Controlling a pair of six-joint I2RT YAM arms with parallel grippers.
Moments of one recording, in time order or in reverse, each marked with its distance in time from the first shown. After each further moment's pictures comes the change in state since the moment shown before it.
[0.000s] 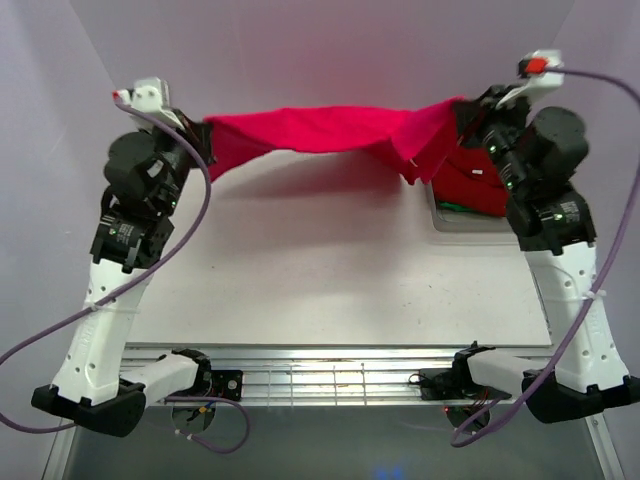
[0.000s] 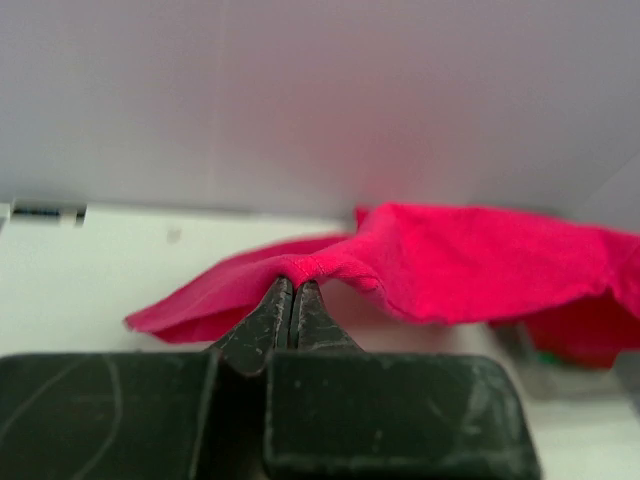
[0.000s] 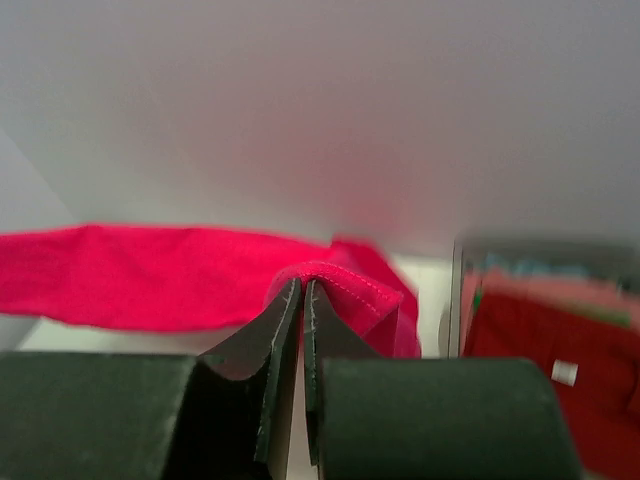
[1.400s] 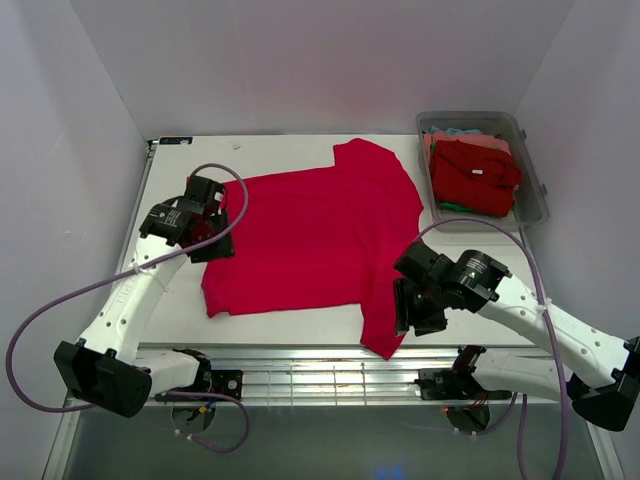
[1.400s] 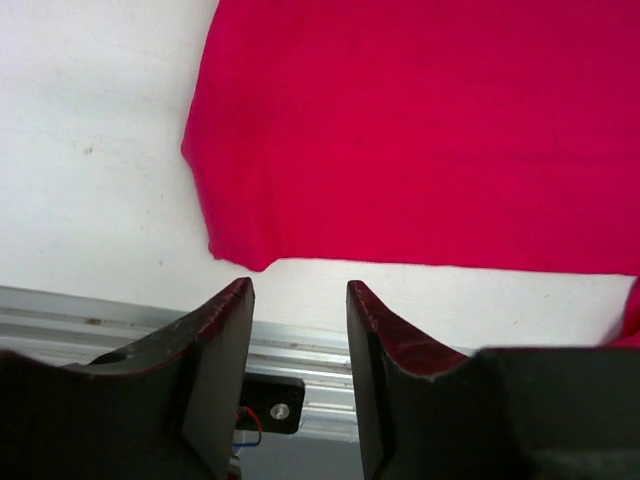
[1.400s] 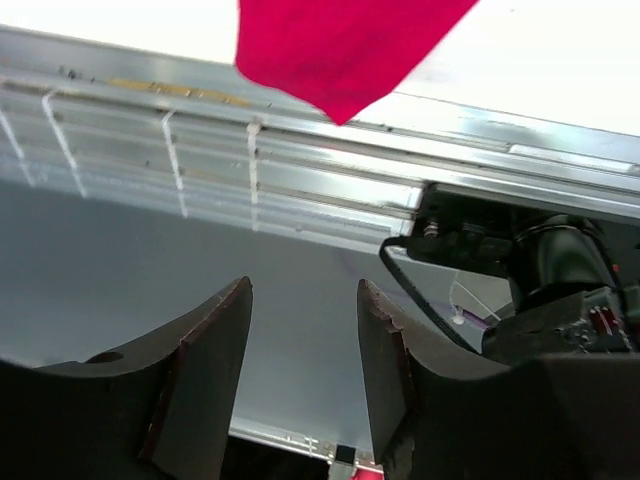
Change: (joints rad) left arm 0.000 0.053 -0.410 -0.767 -0.029 -0.196; right arm 0.653 -0.212 -0.741 -0.927 -0.067 0.671
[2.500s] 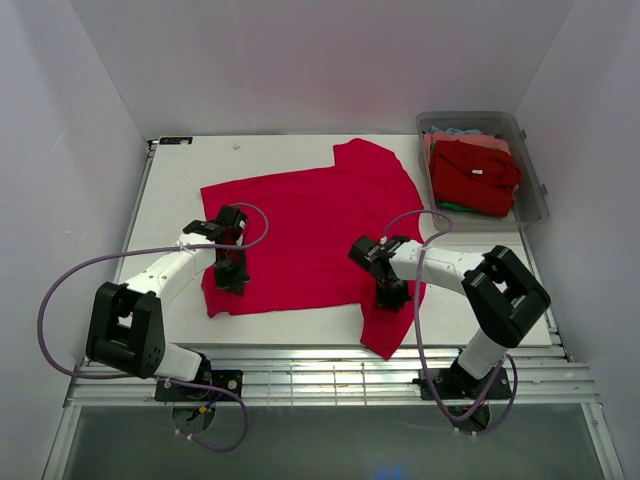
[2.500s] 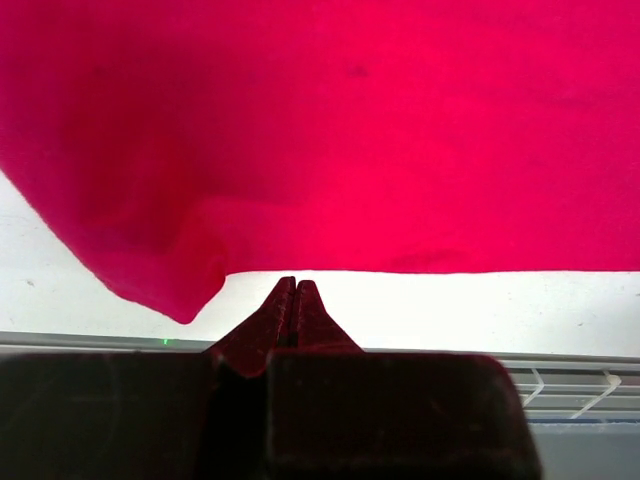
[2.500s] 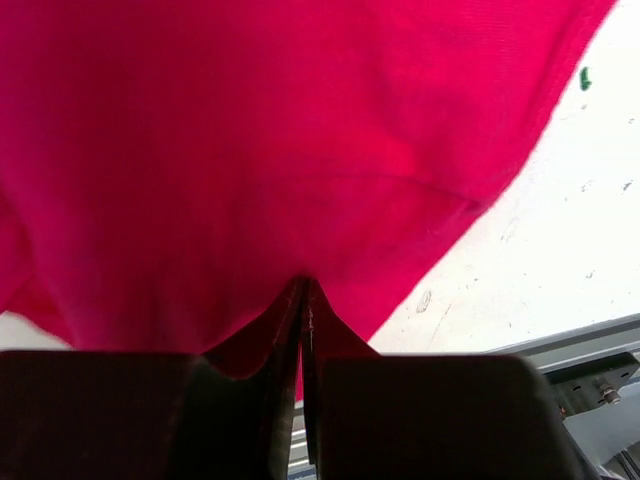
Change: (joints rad) left arm 0.000 0.206 -0.316 0.249 0.178 -0.019; right arm -0.141 0.627 -0.093 0.422 0.342 -0.055
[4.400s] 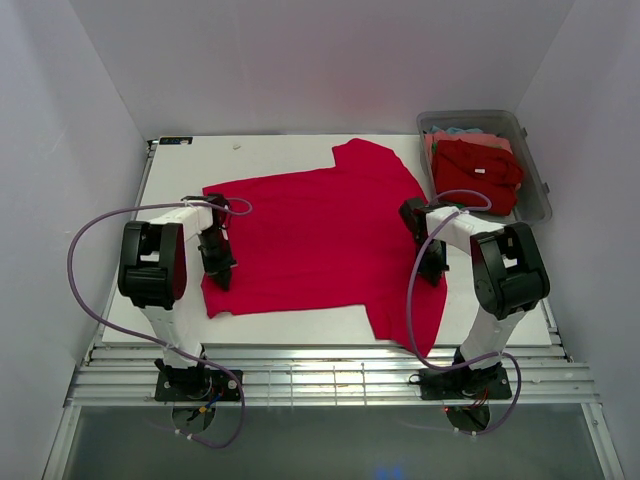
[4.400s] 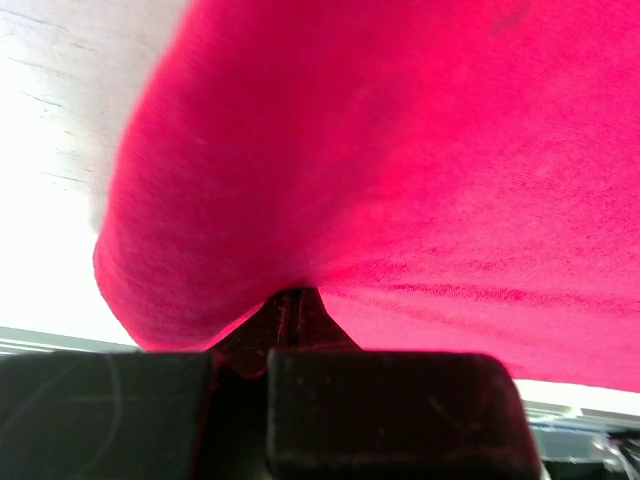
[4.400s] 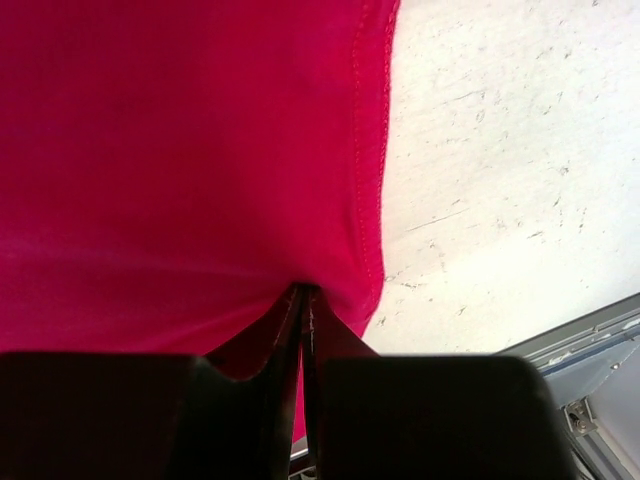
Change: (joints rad) left arm 0.228 0.463 0.229 -0.098 -0.004 0.075; right arm -0.467 0.159 0.129 -0.007 0.049 -0.329
